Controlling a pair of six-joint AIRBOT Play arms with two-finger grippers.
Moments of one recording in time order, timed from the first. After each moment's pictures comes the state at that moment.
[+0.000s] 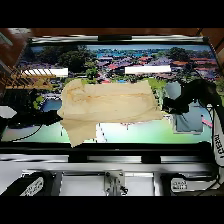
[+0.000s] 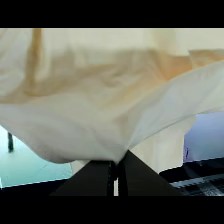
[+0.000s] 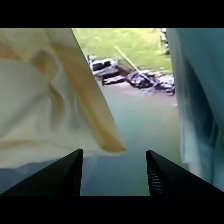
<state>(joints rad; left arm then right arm) 0.12 -1.00 0.73 0.98 -1.03 -1.37 -0.18 -1.55 1.23 1.84 -1.25 -1.59</state>
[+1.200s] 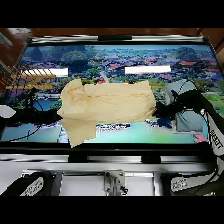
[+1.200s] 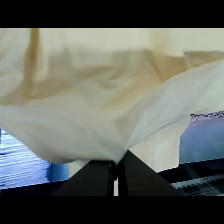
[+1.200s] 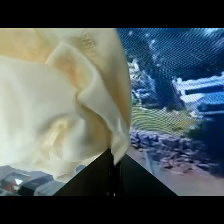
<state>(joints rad) 0.12 -1.00 0.75 0.97 -1.04 -1.37 -0.19 -1.64 1.10 2.14 -1.17 -1.69</state>
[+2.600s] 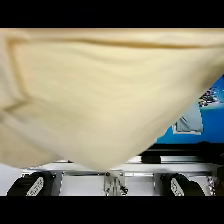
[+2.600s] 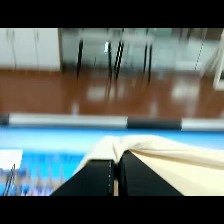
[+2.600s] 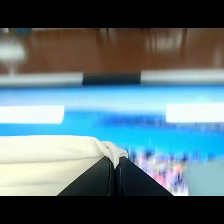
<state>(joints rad) 0.12 -0.74 1.85 1.37 -1.23 -1.53 -0.22 -0.84 1.82 1.98 -1.39 -1.62</state>
